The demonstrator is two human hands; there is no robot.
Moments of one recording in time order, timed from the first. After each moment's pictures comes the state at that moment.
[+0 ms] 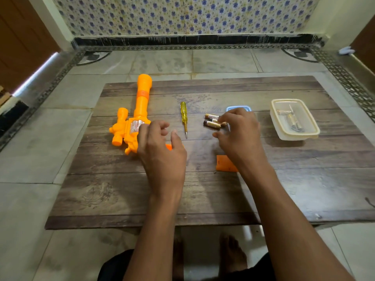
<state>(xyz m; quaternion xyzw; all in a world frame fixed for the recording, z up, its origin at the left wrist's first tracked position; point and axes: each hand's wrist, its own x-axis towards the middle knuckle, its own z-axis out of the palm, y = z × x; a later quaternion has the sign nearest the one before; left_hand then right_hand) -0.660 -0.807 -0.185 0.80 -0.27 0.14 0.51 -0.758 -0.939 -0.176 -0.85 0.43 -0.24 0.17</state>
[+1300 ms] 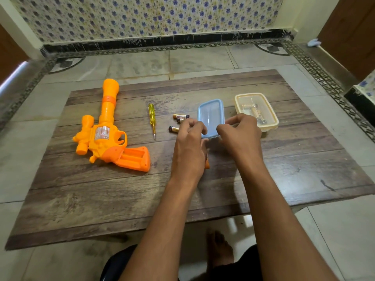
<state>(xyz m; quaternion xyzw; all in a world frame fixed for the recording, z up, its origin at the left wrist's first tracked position) -0.733 -0.883 -0.199 0.77 -0.49 -0.04 0.41 -0.819 -0.953 -0.155 -0.63 0.60 -0.29 0.39</state>
